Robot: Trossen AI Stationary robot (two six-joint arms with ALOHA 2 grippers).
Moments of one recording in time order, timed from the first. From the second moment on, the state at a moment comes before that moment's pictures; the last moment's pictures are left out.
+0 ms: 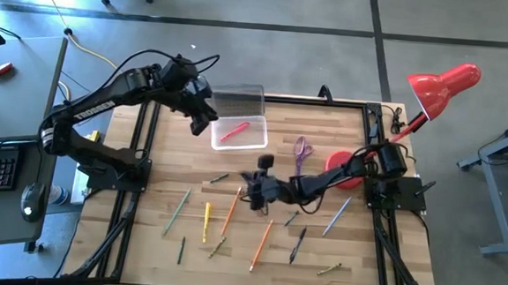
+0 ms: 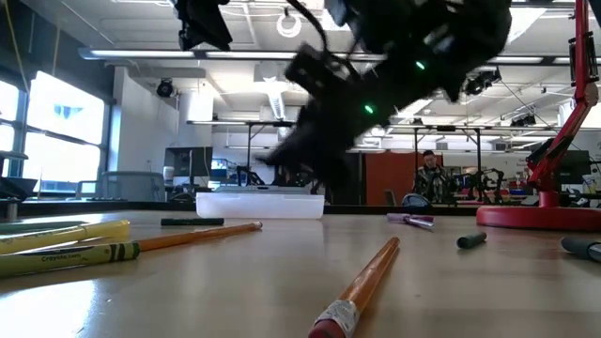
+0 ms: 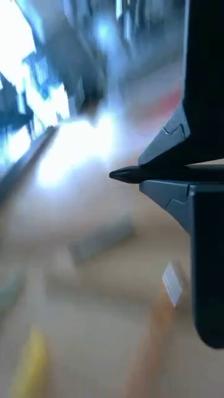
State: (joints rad) left arm 0.48 1.23 1.41 -0.97 0.22 -0.11; right arm 0.18 1.95 1.02 0.49 0.63 -0.41
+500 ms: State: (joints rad) left arm 0.48 1.20 1.41 -0.98 0.21 -0.11; right arm -0.15 1.95 1.27 0.32 0.17 -0.49
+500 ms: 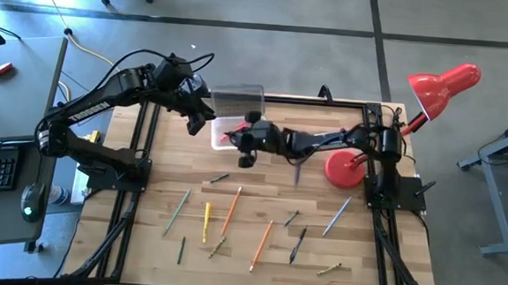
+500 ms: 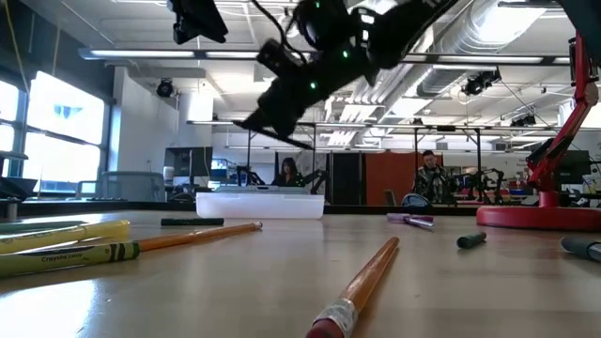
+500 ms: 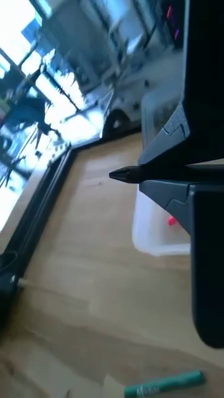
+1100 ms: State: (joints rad) left arm 0.48 1.20 1.41 -0.97 0.17 -0.10; right arm -0.22 2.18 1.25 0.48 0.16 -0.55
